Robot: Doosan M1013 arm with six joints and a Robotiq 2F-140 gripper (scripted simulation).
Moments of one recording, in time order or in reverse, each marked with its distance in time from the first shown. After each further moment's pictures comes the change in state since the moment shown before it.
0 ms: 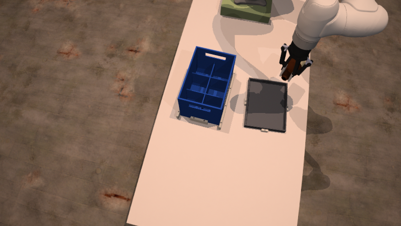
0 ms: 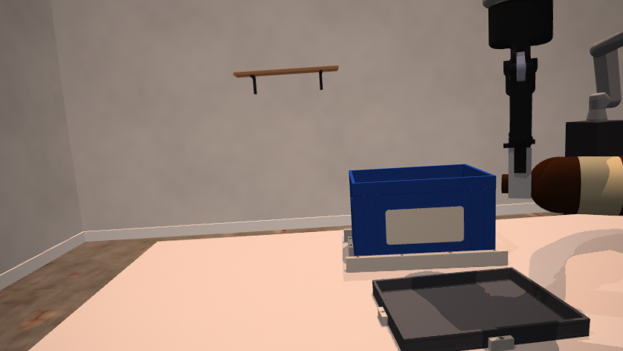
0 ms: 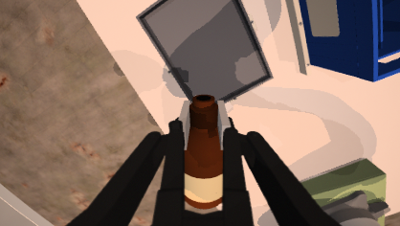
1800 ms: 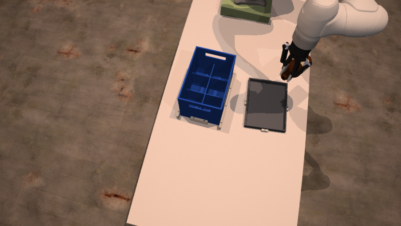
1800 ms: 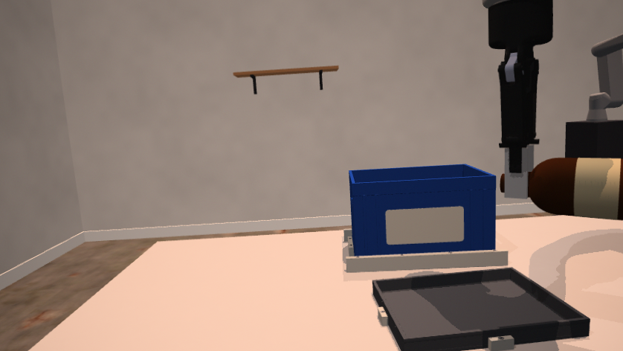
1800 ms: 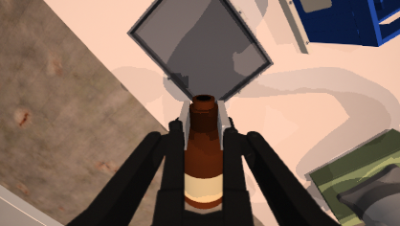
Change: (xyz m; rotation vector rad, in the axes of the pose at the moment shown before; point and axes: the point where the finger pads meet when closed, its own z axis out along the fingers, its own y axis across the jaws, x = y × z) arm 0.000 0.000 0.000 0.000 0.000 0.200
